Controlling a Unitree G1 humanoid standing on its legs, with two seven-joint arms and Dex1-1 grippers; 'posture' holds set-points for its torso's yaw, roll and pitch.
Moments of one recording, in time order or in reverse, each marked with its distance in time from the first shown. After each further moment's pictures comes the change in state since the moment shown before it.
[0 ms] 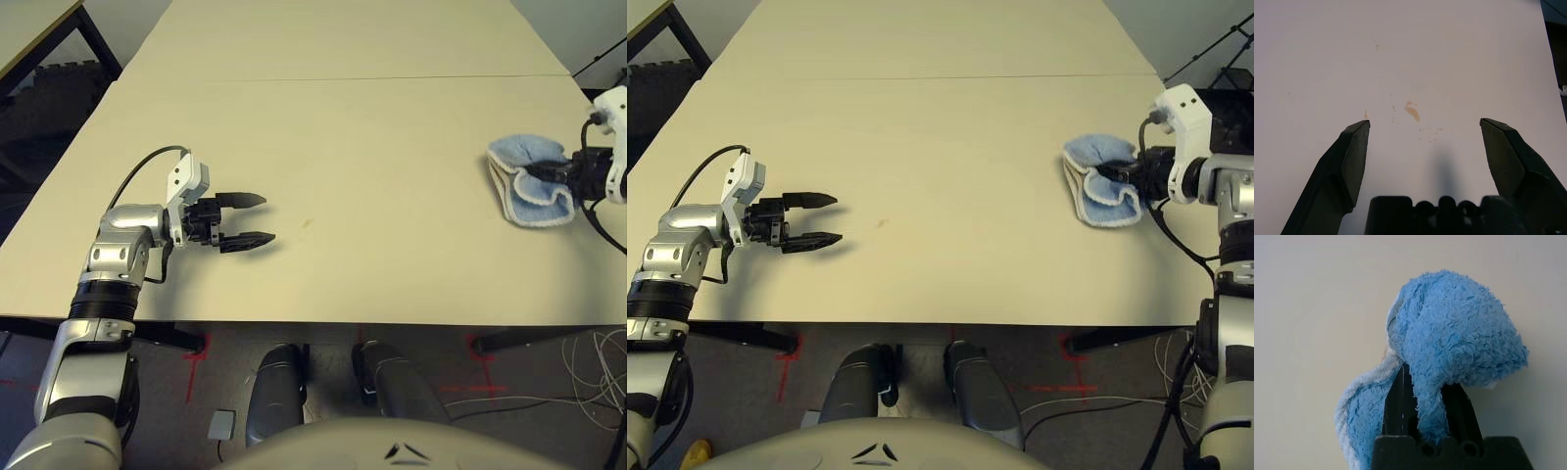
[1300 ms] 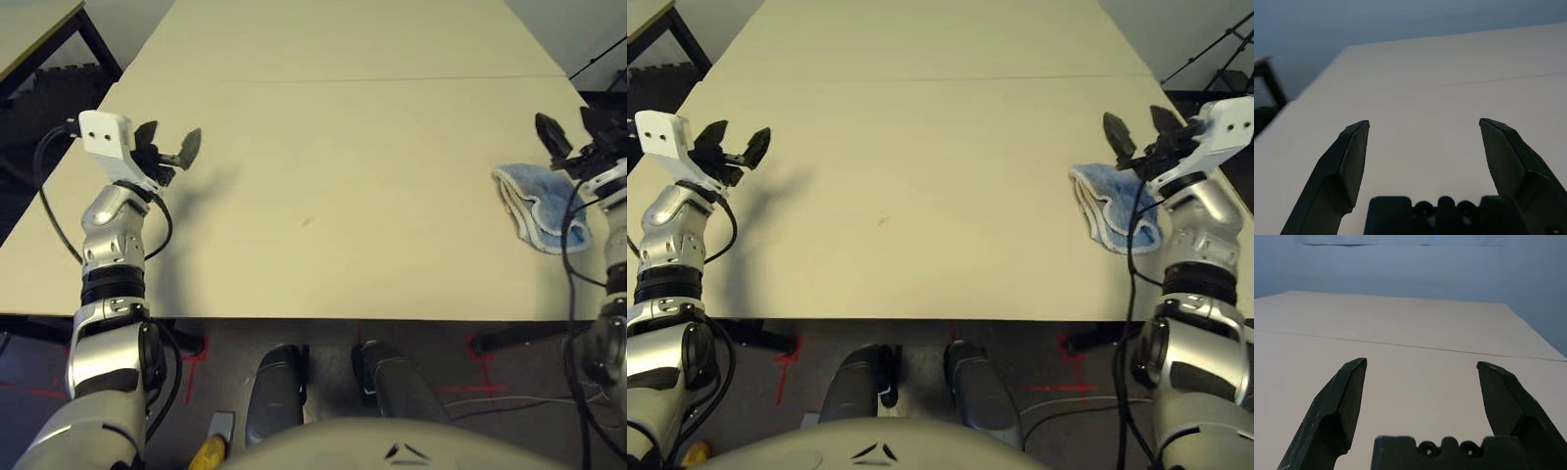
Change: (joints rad) left arm -0.118 -0.108 0.357 0.286 0.086 -0.304 0.981; right arm 0.088 0.368 -0.360 0.036 0.217 -0.803 -0.430
